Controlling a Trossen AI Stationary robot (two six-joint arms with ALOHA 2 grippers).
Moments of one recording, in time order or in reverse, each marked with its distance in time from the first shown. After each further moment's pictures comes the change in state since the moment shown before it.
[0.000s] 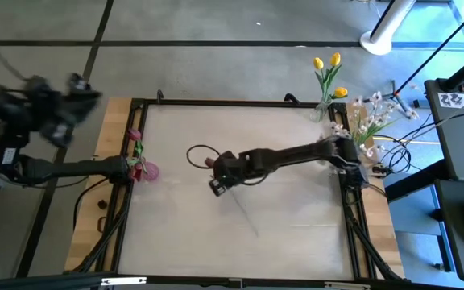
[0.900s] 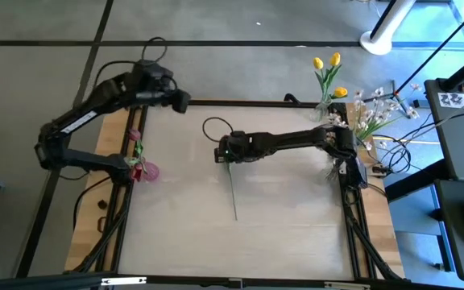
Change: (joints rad) left arm 0.288 0.614 -0.025 -0.368 -0.204 -0.219; right arm -0.198 0.001 -0.190 0.182 0.100 0.242
